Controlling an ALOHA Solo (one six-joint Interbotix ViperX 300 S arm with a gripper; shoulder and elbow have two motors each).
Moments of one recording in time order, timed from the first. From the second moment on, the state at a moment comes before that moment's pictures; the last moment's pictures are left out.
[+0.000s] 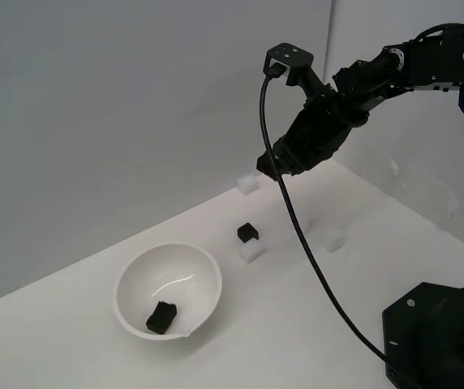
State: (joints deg) arm -4.7 115.3 115.0 136.6 136.8 -22.5 34.1 30.3
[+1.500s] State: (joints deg) arm -32.3 111.6 111.0 129.8 129.9 -28.3 34.5 21.1
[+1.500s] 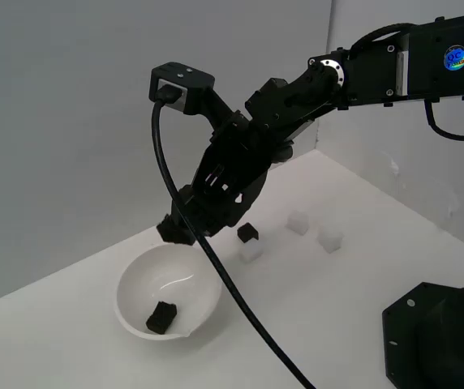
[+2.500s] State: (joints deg) arm -22.7 110.0 109.6 131.5 131.5 -27.9 34.1 22.1
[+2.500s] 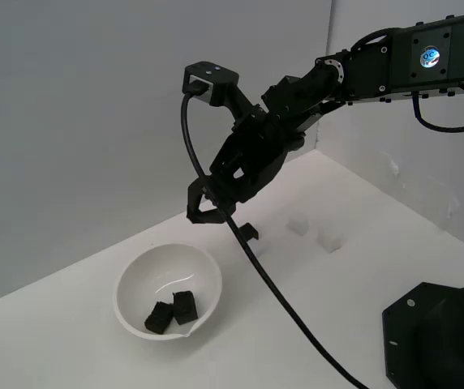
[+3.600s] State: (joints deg) arm -15.0 99.8 99.5 138.6 138.8 -27.9 23.3 24.1
